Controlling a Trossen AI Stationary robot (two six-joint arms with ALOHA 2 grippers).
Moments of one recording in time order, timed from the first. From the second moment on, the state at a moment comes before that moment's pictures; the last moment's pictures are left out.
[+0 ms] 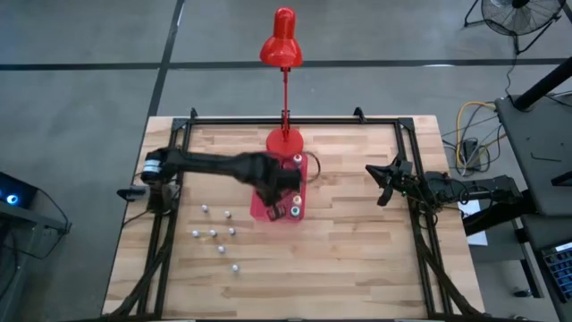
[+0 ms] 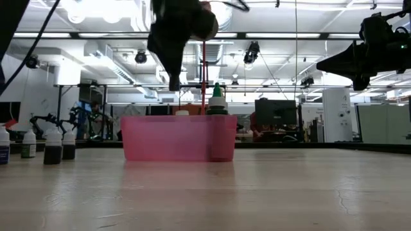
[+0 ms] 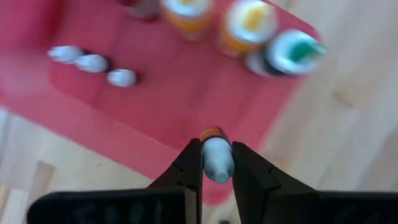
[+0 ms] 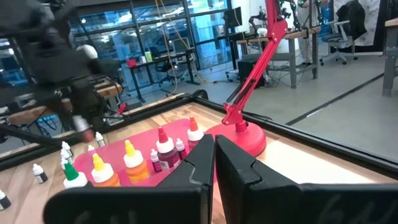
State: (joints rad) left arm -0.03 1.86 1.76 -1.26 -0.07 -0.42; right arm 0.10 0.04 0.02 0.04 0.58 0.23
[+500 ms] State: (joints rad) left arm 0.09 1.87 1.63 -1.13 -0.08 -0.43; right arm 0.10 0.04 0.02 0.04 0.58 0.23
